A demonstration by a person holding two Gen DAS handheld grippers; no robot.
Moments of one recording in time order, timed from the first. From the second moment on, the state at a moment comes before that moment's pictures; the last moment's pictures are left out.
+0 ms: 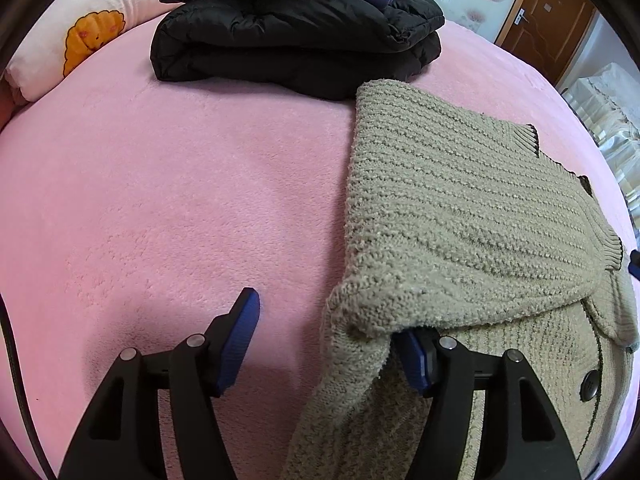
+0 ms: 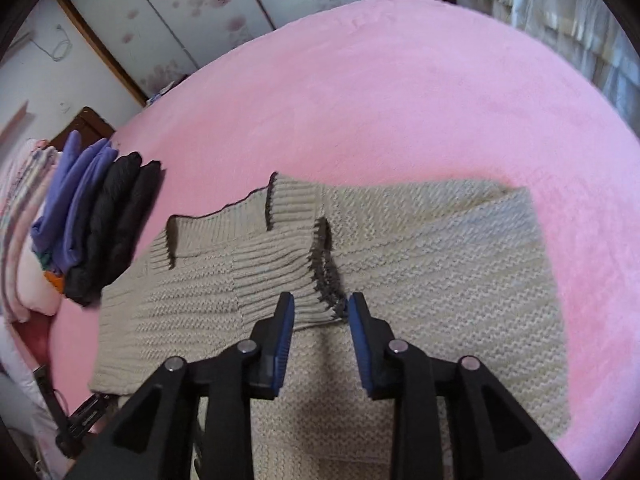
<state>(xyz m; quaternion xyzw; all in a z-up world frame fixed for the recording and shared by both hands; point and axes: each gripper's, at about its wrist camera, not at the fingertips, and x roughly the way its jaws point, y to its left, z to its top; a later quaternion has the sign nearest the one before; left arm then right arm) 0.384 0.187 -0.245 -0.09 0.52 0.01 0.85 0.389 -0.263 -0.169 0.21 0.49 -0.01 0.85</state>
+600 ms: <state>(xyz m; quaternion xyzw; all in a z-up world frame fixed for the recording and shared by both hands) 0.377 0.188 -0.248 -0.09 0.52 0.01 0.85 0.374 -0.251 -0.169 0.23 0.44 -0.04 0.87</state>
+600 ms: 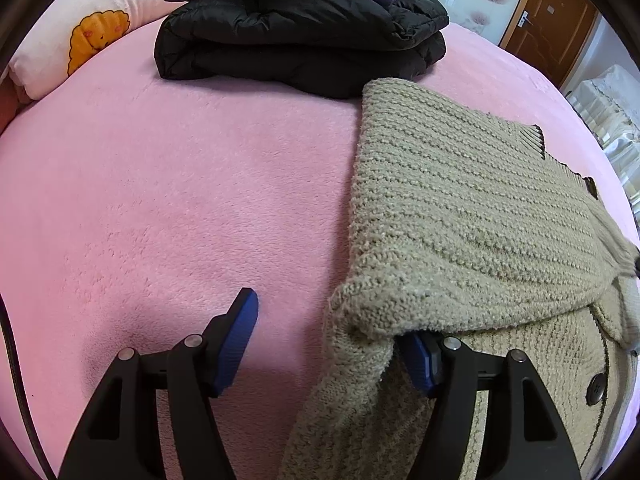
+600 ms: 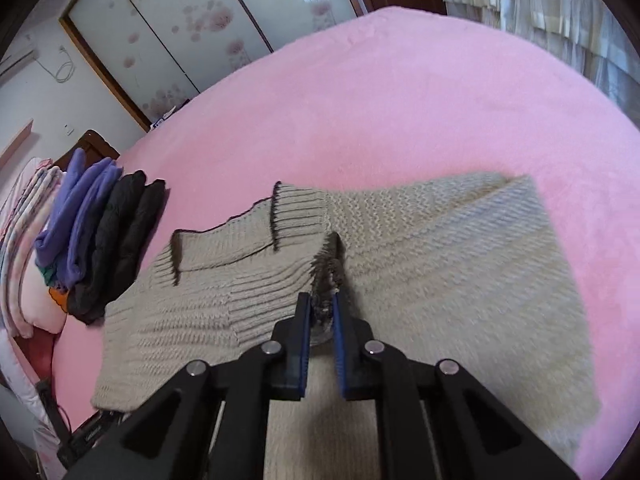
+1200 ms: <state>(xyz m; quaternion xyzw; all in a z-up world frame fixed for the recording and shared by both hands) 0.341 0.187 -0.190 -0.05 0.50 -0.05 0.86 0.339 -0.247 -0.168 0.18 0.45 -0.07 0.87</state>
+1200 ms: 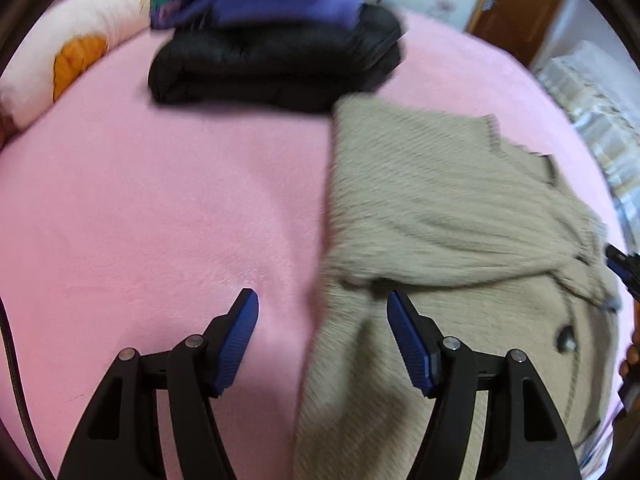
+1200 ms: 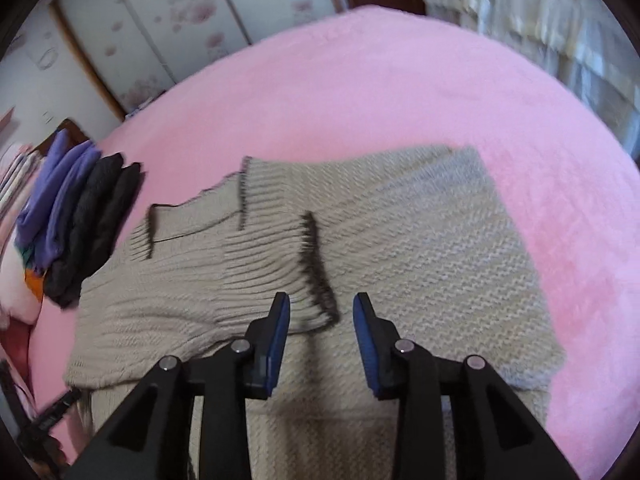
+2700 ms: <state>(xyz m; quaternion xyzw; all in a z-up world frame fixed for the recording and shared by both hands) 0.333 0.112 -0.163 -0.05 0.51 -0.07 0.85 0.265 -0.217 -0.126 0.20 0.44 0.04 0.88</state>
